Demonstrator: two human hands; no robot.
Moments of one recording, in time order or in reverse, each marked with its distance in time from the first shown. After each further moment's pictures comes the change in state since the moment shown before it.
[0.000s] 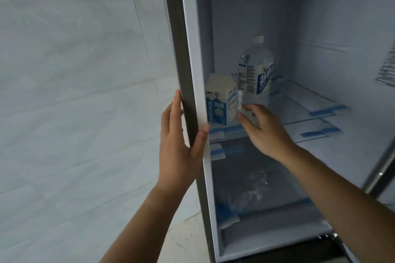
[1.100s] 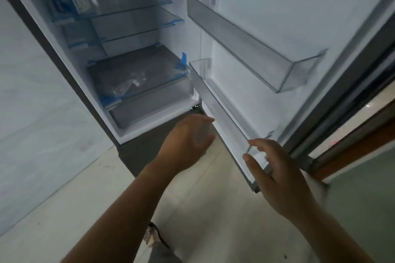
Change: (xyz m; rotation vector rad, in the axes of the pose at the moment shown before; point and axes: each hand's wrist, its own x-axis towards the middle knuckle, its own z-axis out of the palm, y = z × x) left_hand -0.347 0.218 0.089 -0.102 -0.901 0.029; right_hand -0.544 0.024 -0.197 -0.242 0.133 0.447
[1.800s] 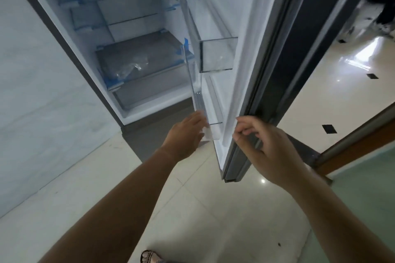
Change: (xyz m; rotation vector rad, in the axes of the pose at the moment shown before) left_hand -0.007 -0.018 0.071 0.380 -0.066 0.077; right_hand 0.007 0.024 -0.045 0.050 -0.163 -0.175
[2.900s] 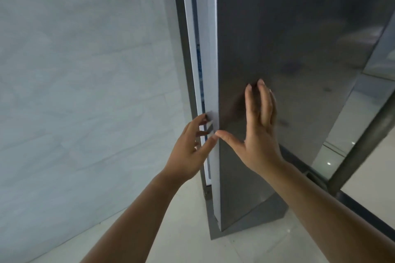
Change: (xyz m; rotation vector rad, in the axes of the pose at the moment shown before) left_hand -0.047 -0.217 -0.239 -0.533 0.458 -0.407; right_hand 0.278 -0.215 0.204 -0.113 0.474 -0.546
